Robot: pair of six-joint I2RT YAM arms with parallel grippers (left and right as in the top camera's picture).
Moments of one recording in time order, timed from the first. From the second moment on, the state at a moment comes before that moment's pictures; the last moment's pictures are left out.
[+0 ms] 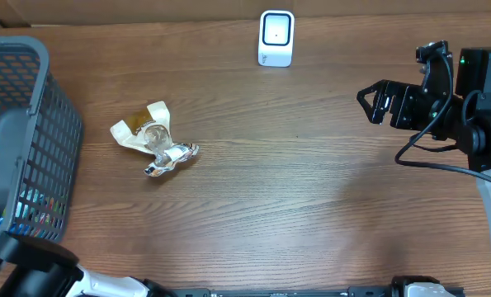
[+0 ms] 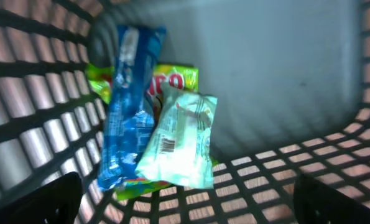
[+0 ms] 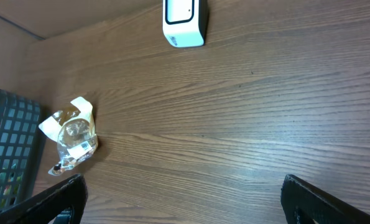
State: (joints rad) left arm 1.03 1.84 1.93 -1.41 0.05 -0.33; right arm 0.00 1.31 1.48 -1.03 -0.43 0.20
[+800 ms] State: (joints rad) left arm 0.95 1.95 1.52 -1.03 0.00 -0.34; right arm 0.00 1.31 1.48 -1.04 -0.43 0.20
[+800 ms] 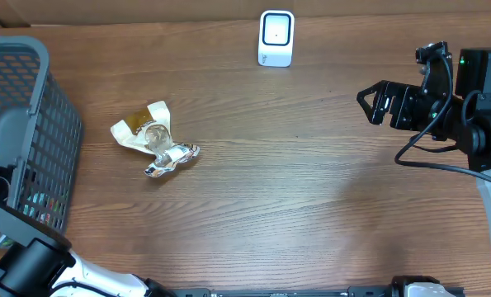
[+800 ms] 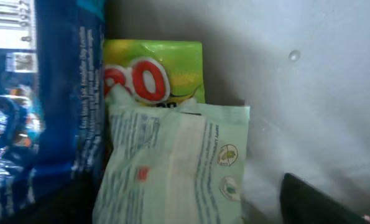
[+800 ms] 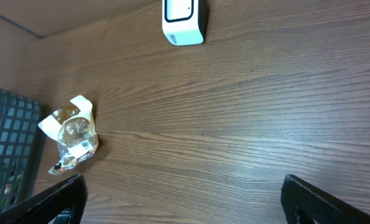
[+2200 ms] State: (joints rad) left arm 0.48 1.87 2.59 -1.69 0.22 -0.19; right arm 0.00 1.31 1.48 -1.03 -0.43 0.20
